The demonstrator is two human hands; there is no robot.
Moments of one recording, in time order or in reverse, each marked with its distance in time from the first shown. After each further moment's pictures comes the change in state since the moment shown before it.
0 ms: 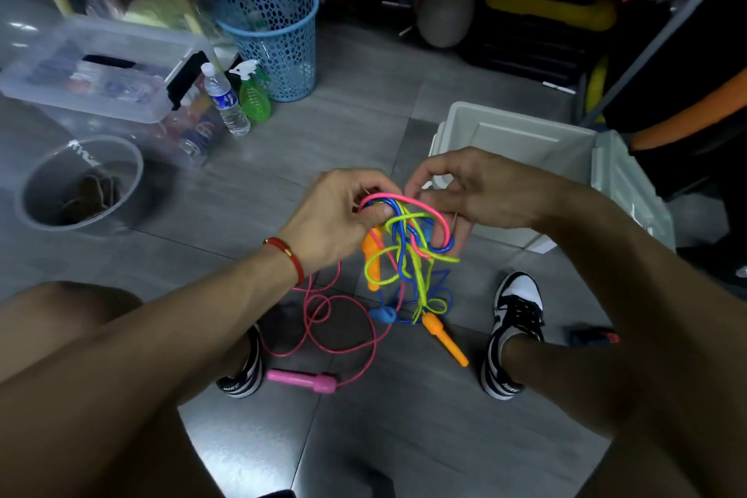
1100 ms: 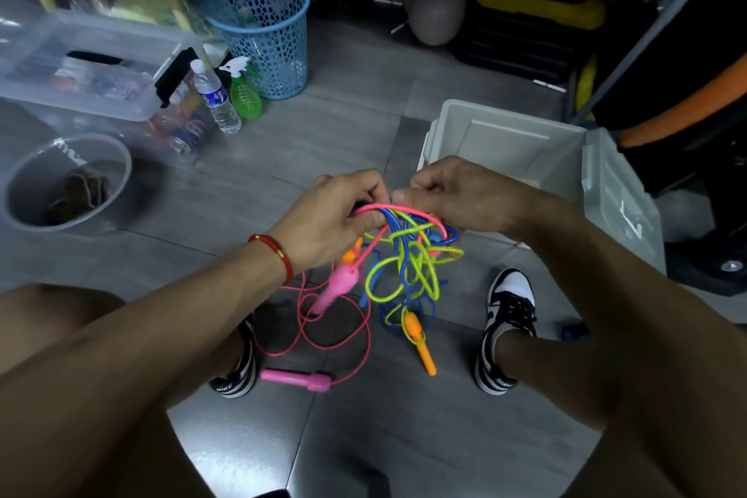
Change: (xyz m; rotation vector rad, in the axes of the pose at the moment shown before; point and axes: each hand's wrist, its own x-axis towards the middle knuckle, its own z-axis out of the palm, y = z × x) left_hand 0.001 -0.006 -0.006 0.240 -0.101 0.124; right_hand 0.004 0.002 0.016 -0.004 0.099 0.058
